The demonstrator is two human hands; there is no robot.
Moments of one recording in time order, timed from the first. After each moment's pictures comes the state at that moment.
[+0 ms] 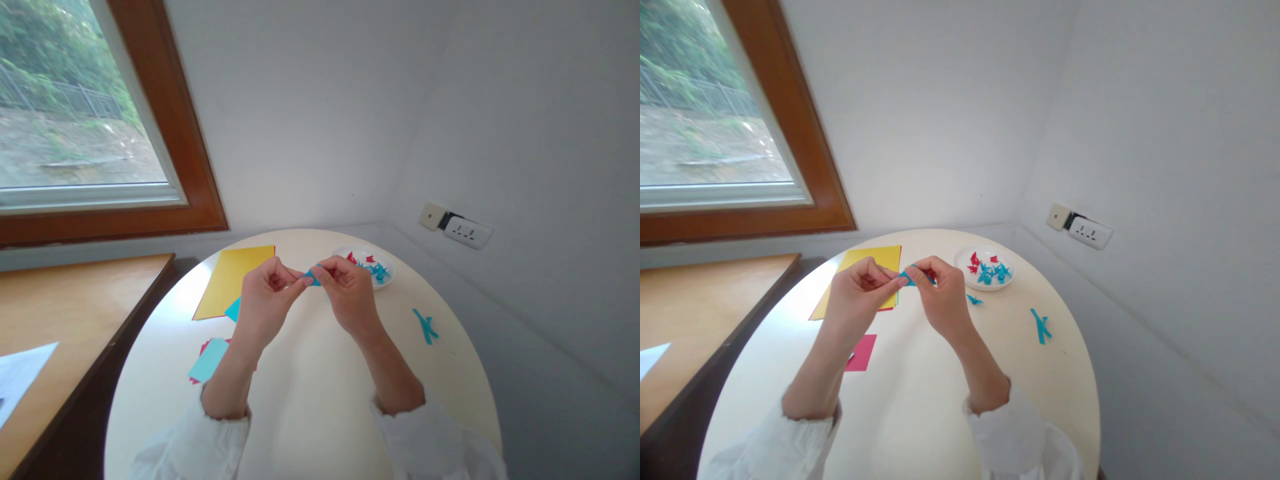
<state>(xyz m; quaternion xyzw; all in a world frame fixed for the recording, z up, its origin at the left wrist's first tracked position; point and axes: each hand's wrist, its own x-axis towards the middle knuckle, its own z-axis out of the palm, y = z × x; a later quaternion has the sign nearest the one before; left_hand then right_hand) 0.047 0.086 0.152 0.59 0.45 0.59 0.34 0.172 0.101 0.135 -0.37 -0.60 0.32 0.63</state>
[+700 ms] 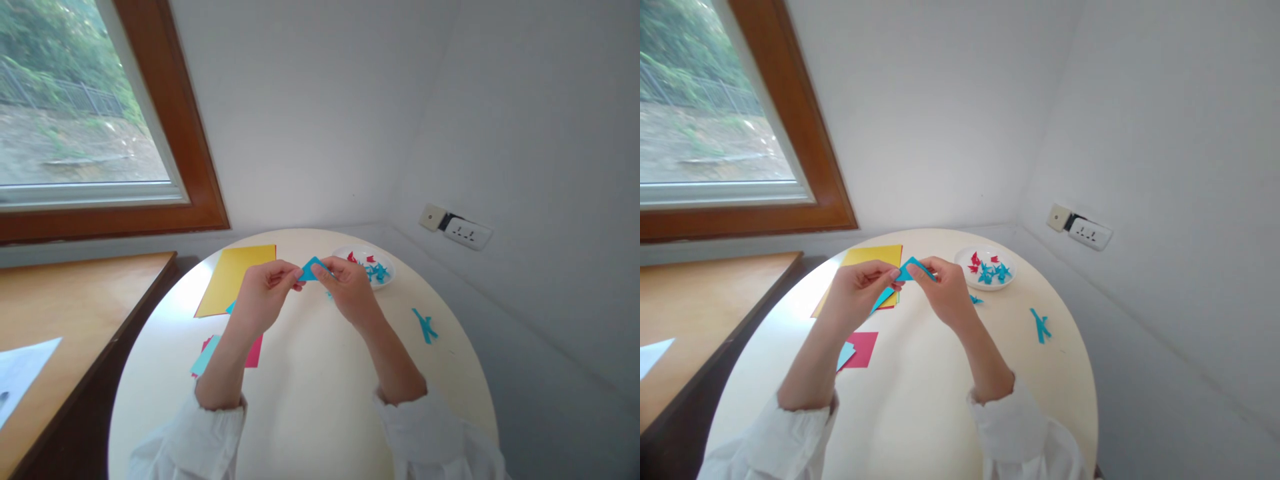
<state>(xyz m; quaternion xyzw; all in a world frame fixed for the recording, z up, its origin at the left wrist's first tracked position) 0.035 0.090 0.157 0.66 0.47 0.48 0.33 0.182 0.109 0.132 -0.39 -0.65 0.34 0.56</state>
